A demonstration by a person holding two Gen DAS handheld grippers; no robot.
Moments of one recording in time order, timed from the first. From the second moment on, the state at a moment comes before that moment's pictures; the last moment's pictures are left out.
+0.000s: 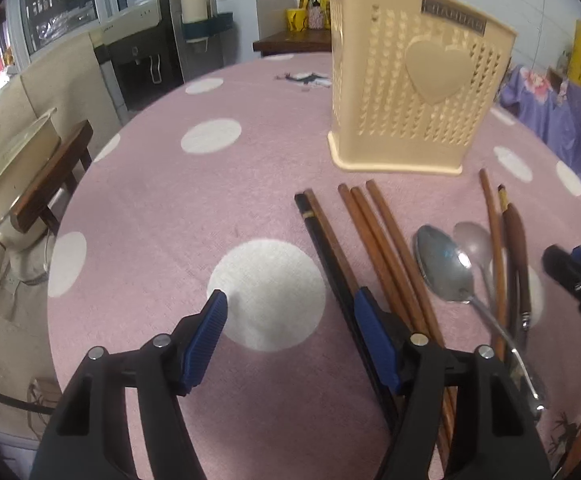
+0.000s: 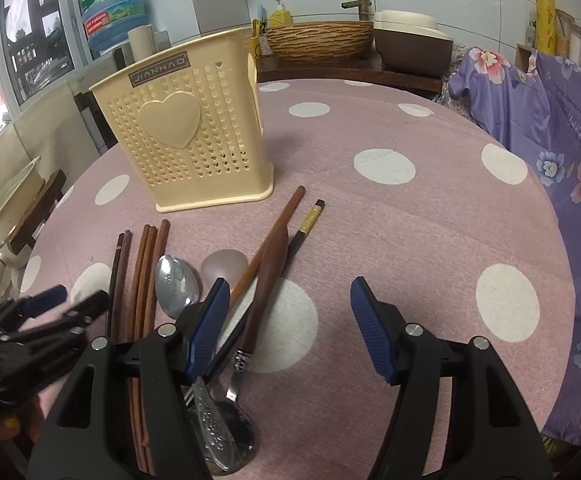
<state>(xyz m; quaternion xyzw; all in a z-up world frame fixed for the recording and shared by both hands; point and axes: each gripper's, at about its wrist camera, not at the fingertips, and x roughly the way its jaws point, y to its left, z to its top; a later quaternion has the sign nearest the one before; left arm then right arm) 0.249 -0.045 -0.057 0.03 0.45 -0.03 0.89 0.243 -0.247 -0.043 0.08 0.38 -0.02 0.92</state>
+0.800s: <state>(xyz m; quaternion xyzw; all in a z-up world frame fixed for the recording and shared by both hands) 0.252 -0.037 -0.059 -0.01 0.47 0.00 0.88 0.247 -0.248 -0.045 0.07 0.38 -0.03 0.92</state>
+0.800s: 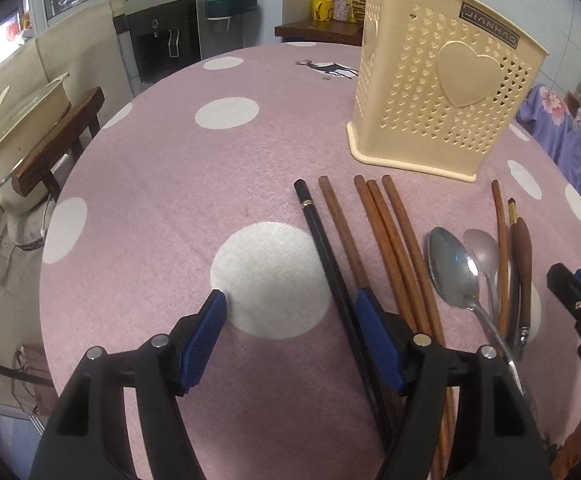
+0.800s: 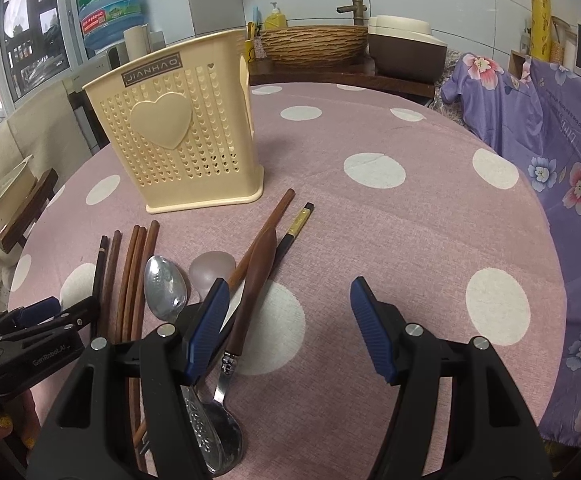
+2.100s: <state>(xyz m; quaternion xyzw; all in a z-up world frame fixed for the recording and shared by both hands) 0.279 -0.052 -0.058 0.02 0.48 0.02 0.88 0.297 -0.250 -0.070 0.11 0.43 -0.04 0.90</state>
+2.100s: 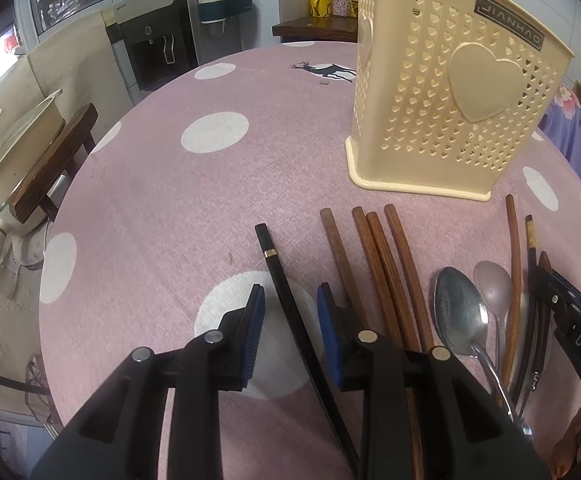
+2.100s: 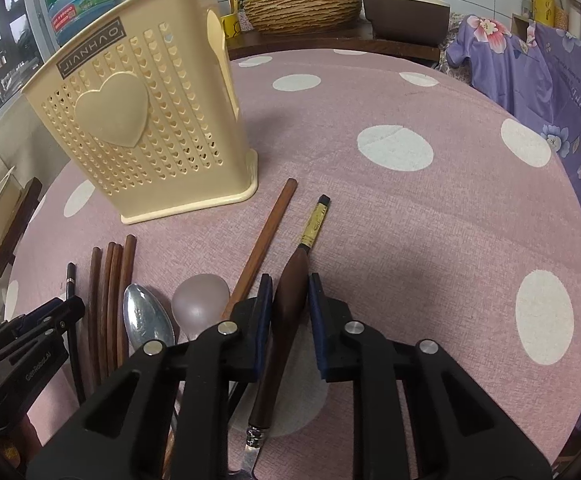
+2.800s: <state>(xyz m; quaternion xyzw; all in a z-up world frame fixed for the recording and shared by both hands) 0.298 -0.046 -0.056 -0.01 0.47 0.03 0.88 0.285 -0.268 -0.049 0.12 0.38 -0.04 0.92</state>
